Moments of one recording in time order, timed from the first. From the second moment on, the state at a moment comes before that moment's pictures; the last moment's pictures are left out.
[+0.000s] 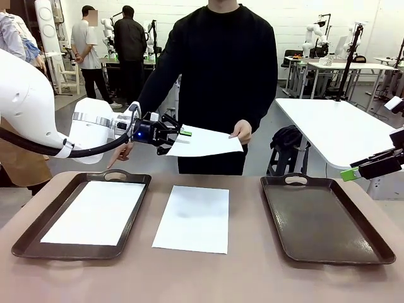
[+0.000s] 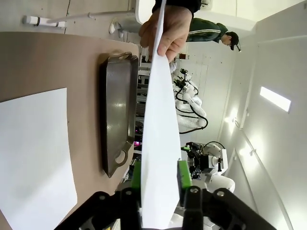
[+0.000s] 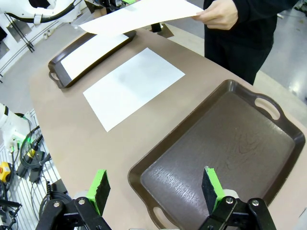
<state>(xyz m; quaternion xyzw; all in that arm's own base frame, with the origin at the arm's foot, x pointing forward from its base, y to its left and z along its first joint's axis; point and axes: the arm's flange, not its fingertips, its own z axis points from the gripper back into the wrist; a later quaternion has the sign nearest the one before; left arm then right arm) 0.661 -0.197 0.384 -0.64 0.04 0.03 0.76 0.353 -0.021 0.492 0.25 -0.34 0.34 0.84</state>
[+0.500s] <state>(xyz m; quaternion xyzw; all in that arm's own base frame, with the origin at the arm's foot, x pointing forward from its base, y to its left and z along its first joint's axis) 0.661 -0.196 0.384 -0.64 0.04 0.03 0.76 0.353 -0.021 0.492 0.25 -0.34 0.34 0.84</state>
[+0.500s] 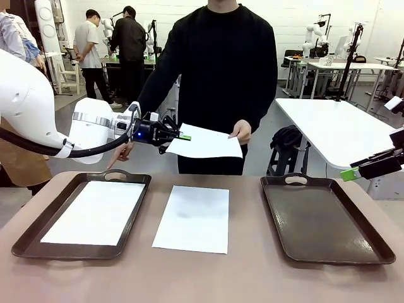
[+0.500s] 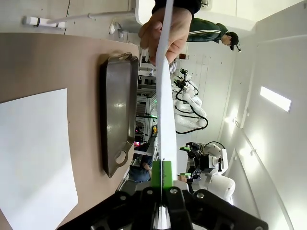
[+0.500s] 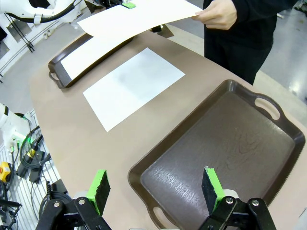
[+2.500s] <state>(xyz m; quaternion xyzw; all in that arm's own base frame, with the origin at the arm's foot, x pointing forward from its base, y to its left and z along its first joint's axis) 0.659 -0.196 0.387 -0.64 0.03 0.01 0.77 0.353 -0.021 0.492 0.25 -0.34 0.34 0.84</state>
